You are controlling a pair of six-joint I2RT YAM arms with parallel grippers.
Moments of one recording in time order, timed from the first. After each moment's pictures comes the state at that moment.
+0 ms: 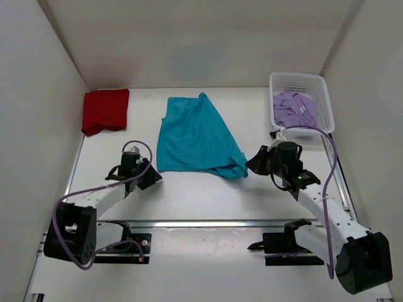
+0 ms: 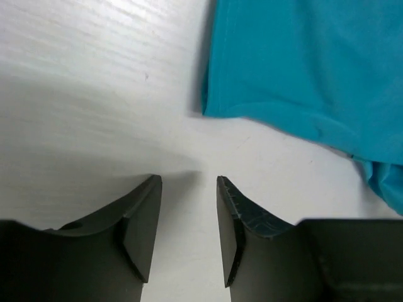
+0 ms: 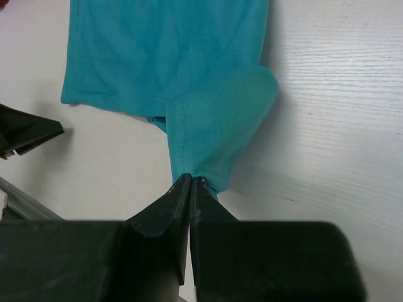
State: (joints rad) left arm -0.20 1.19 0.42 -0.13 0.12 -0.72; right arm 0.29 0.95 0.54 -0.15 -0.28 0.50
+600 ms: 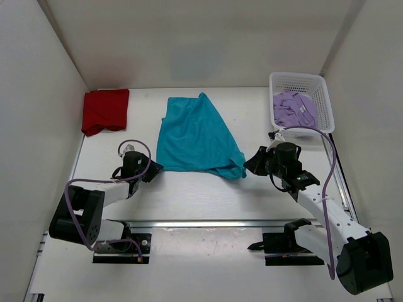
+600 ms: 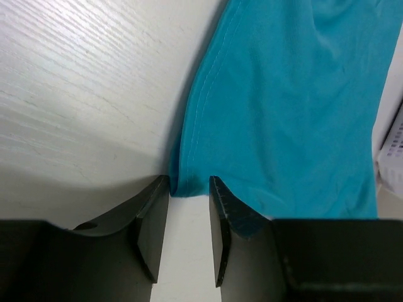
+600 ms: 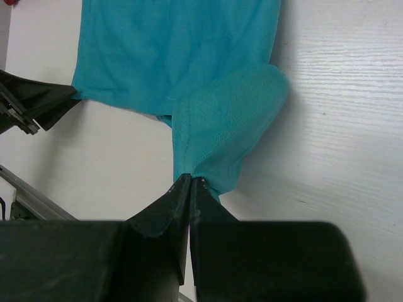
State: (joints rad) left arm -0.21 1.34 0.35 0.29 0.06 -0.98; right arm 0.31 0.94 0.53 -0.12 -0.30 0.52
